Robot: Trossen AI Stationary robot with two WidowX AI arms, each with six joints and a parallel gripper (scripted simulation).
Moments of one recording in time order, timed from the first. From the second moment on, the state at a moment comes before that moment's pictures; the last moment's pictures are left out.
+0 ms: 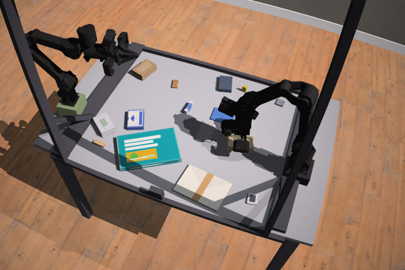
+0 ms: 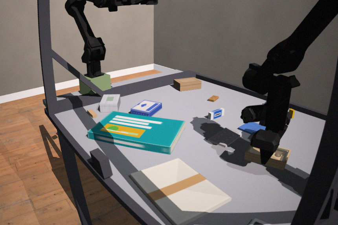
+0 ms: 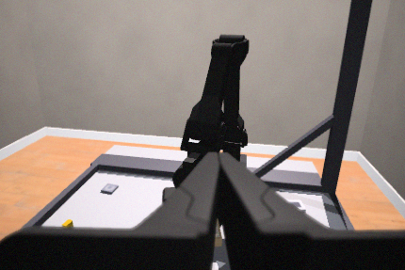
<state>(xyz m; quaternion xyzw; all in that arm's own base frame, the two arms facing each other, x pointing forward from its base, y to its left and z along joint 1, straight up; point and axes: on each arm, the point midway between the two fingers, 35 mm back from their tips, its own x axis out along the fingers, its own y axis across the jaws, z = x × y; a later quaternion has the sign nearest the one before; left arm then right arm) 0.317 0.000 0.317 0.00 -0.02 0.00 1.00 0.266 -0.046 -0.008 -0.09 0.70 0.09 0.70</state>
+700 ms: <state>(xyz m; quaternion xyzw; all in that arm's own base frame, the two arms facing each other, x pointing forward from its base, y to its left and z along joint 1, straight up) 0.317 0.000 0.317 0.00 -0.02 0.00 1.00 0.266 -0.046 -0.009 -0.09 0.70 0.09 0.70</state>
